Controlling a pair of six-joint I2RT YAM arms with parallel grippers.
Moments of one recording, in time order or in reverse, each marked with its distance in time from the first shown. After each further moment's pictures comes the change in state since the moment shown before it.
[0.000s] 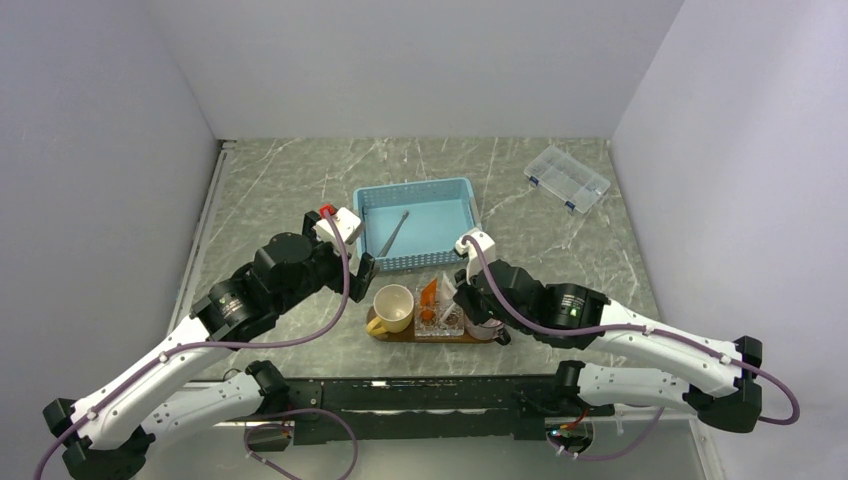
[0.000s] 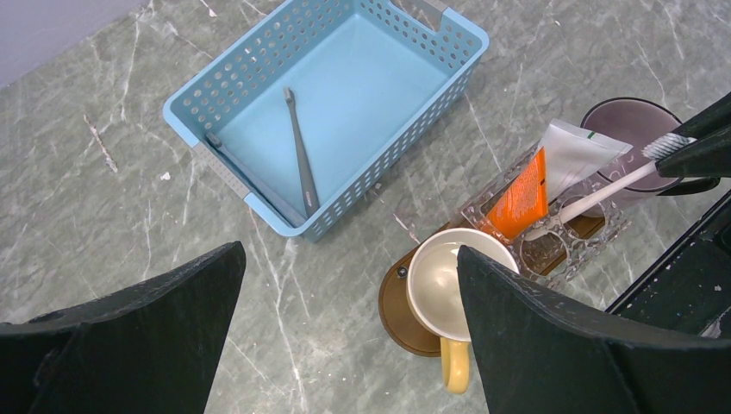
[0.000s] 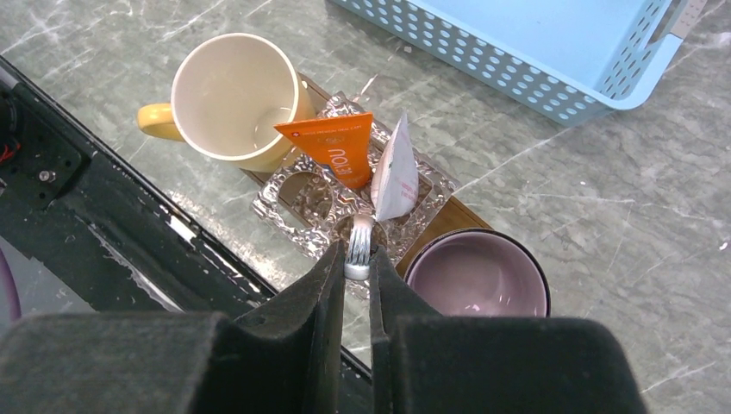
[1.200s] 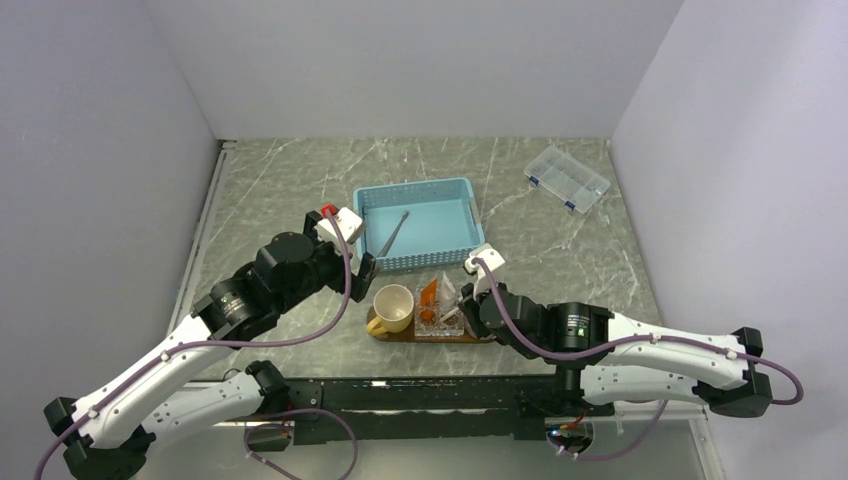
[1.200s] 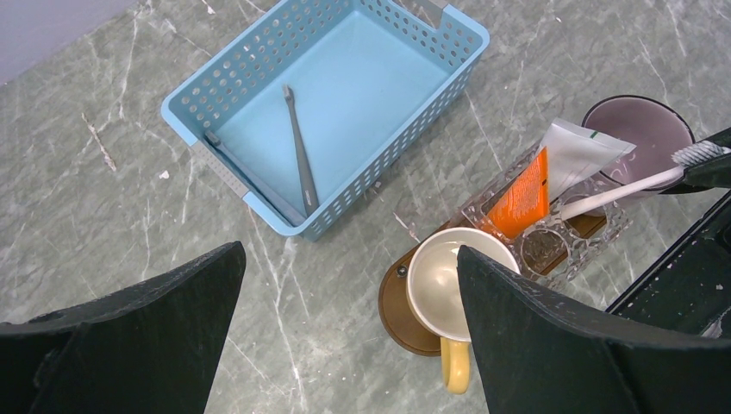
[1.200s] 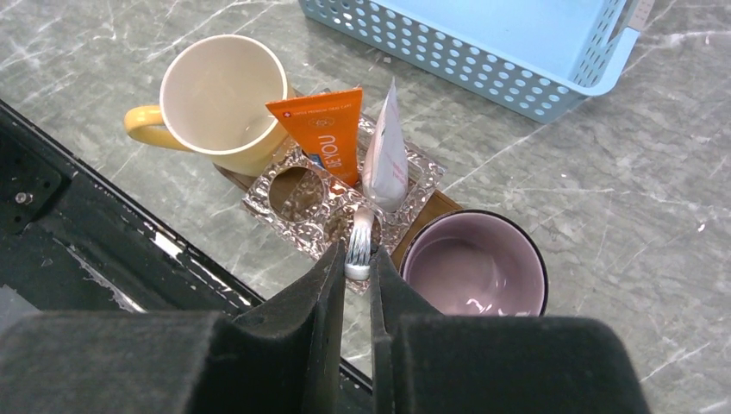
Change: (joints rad) left arm 0.000 0.007 0.000 0.000 0.000 0.000; right arm 0.173 -0.078 -0.084 0.018 0.240 0.090
